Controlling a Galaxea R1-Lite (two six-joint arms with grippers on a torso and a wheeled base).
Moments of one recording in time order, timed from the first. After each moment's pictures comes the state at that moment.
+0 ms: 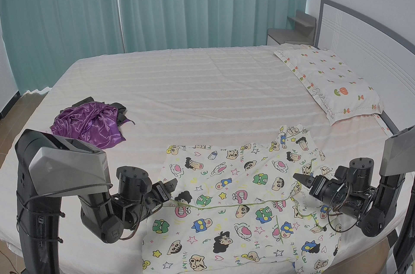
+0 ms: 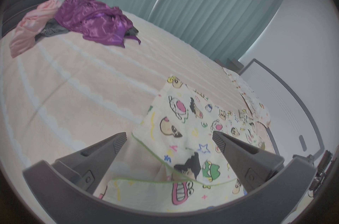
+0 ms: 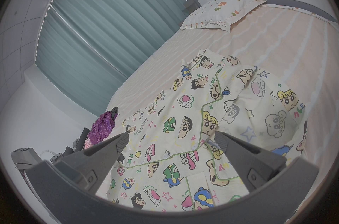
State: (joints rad) left arm -0.42 2.34 -0.52 -1.27 0.15 -0.75; right arm 0.28 2.14 -0.17 -1.52 0.06 0.73
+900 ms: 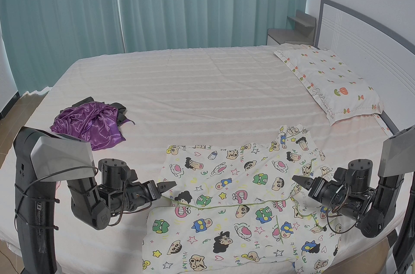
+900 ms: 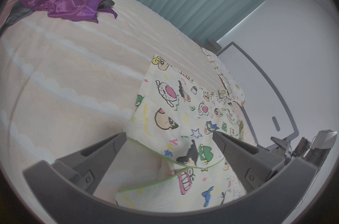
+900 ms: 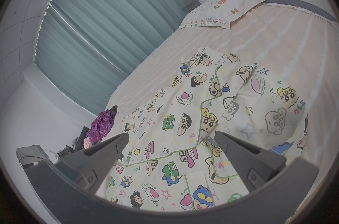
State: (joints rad) left arm -0.26 2.40 -0.59 -1.24 -0.30 -0.59; right arm 0.29 2.15 -0.17 -1.52 0.06 0.73
